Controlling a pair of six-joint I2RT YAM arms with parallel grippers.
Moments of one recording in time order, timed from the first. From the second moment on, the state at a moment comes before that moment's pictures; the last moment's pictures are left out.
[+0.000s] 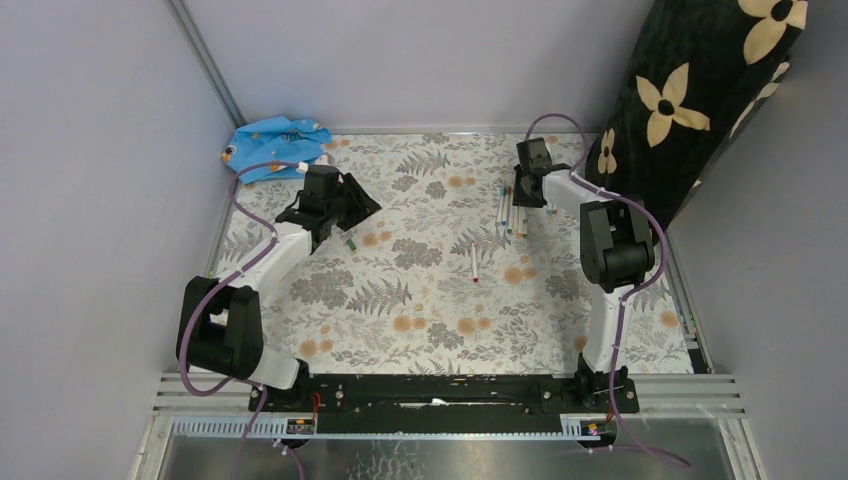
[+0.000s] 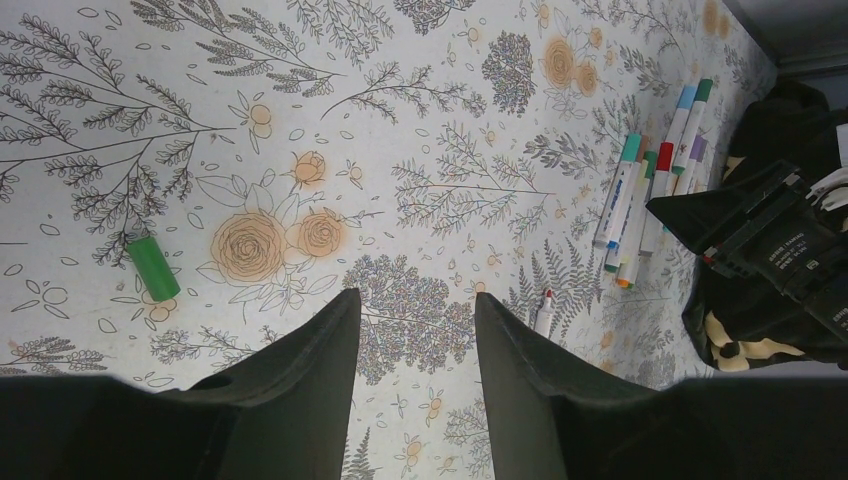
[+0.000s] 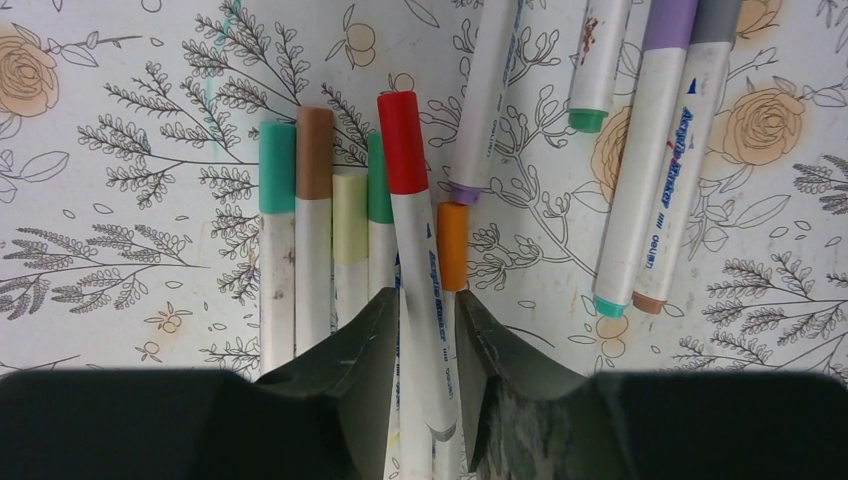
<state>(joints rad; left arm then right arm) -0.23 1.46 0.96 -0.15 0.13 -0.78 0.23 2.07 1.47 -0.38 0.19 0.27</state>
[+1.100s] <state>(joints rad) -0.23 1.41 0.96 -0.16 0.14 -0.78 0.22 1.99 1.40 -0.37 0.16 0.27</state>
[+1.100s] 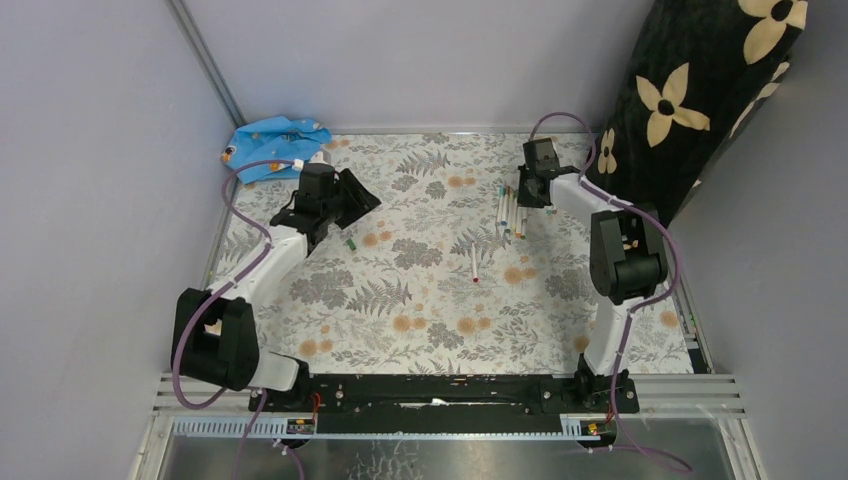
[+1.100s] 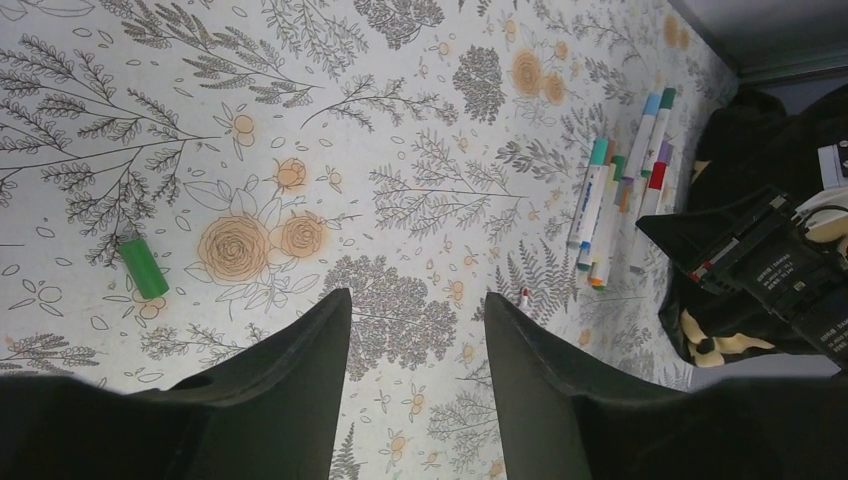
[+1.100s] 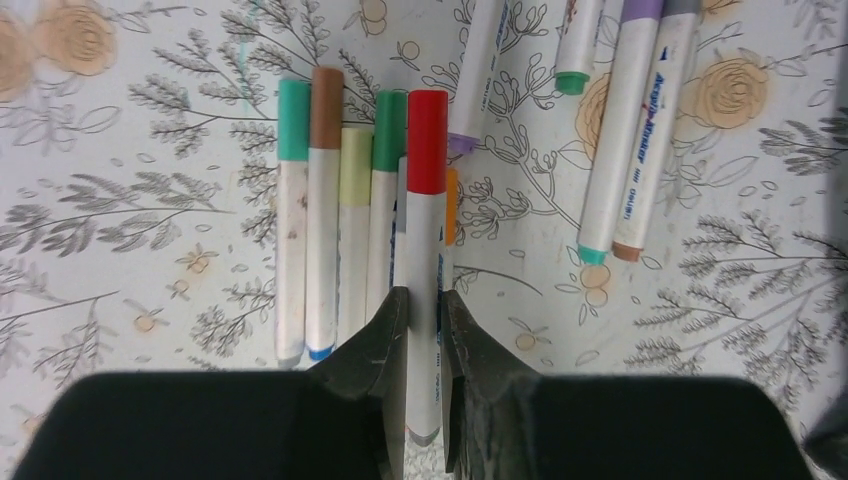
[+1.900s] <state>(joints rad) -0.27 1.37 0.92 0.05 0.36 -0.90 0.66 1.66 1.18 -0.36 -0.03 0.36</state>
